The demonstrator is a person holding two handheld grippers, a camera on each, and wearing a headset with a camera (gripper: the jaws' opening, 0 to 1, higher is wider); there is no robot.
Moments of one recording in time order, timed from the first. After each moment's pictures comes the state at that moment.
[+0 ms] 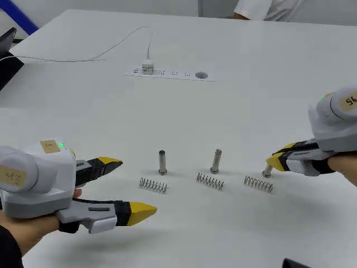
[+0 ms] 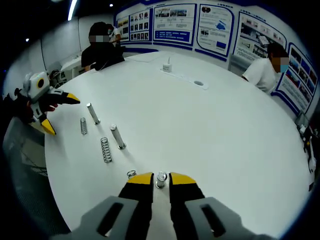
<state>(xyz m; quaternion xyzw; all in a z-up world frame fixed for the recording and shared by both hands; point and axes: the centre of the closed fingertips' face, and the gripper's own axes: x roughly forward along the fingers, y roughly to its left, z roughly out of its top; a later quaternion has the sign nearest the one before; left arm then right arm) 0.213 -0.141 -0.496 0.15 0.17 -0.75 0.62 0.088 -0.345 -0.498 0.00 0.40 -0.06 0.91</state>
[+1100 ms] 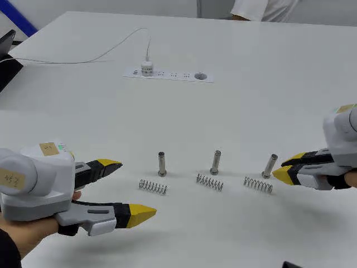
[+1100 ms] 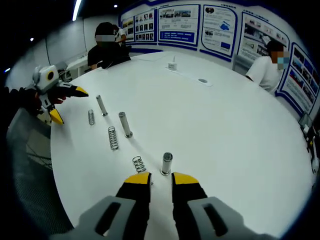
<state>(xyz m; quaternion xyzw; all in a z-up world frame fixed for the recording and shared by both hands) 0.212 -0.140 -0.496 0.15 0.17 -0.75 0.62 0.067 -0.335 -0.505 0.00 0.40 -0.04 0.92</state>
